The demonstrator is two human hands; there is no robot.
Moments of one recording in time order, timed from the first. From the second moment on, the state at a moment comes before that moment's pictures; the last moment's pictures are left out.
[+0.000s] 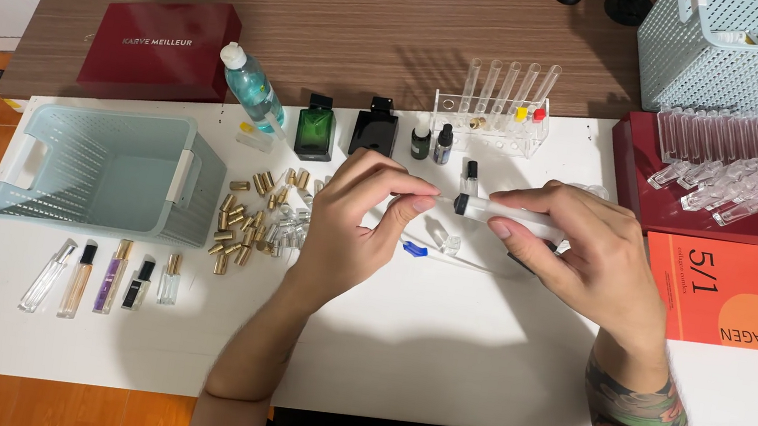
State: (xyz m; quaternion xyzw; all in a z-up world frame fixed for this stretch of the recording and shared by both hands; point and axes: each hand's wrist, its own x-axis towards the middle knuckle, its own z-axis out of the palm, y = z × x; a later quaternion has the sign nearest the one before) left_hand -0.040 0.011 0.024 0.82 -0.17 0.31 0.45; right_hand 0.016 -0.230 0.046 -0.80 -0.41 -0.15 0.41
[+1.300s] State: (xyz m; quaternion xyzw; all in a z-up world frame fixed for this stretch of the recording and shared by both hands) left_hand -0.013 0.011 0.004 0.80 -0.22 -0.01 0.56; right_hand 0.032 -0.298 0.005 -0.61 -0.25 -0.29 0.70
